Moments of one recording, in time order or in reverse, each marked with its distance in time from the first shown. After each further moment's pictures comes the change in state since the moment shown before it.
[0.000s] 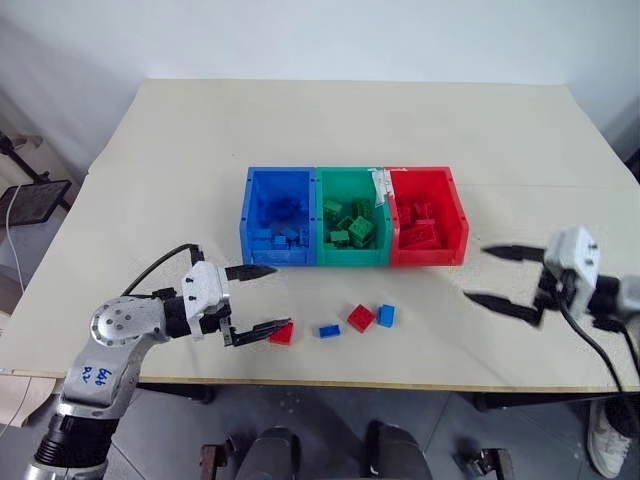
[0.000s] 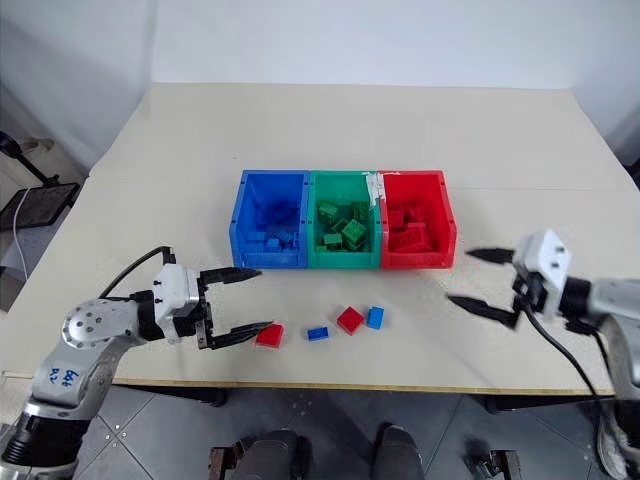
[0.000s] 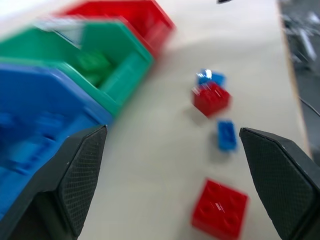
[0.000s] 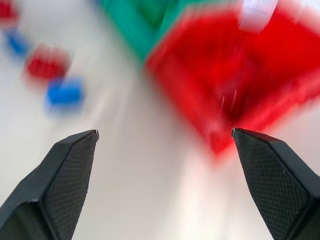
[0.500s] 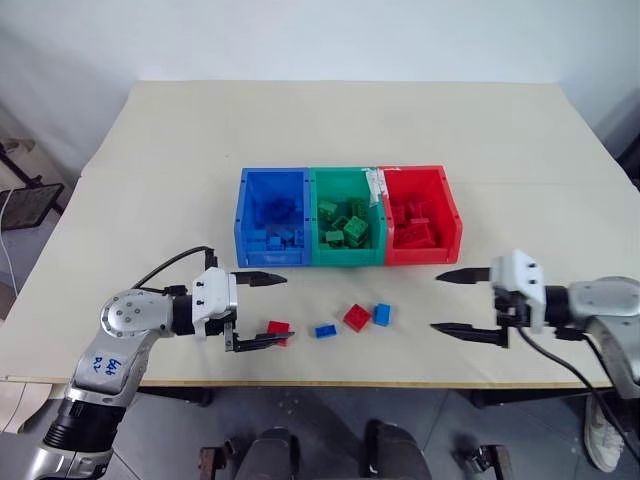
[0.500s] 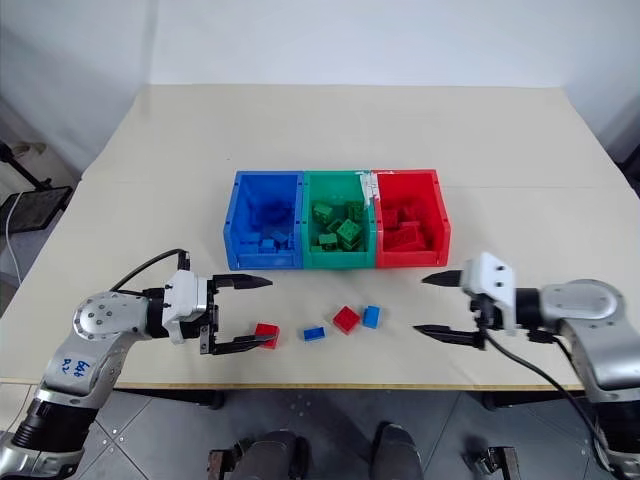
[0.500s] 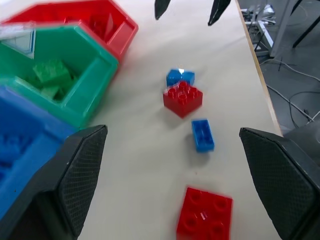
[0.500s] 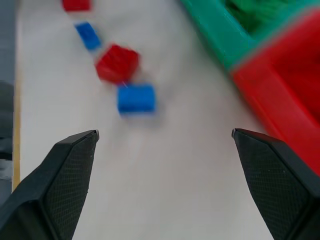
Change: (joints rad) left arm 0.009 0.012 -0.019 0.056 0.007 -0.055 -0.072; right arm -0.139 0.078 0.306 -0.191 -0.054 0.150 -0.061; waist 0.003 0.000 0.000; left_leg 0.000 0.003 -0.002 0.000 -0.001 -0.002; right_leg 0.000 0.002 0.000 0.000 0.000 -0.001
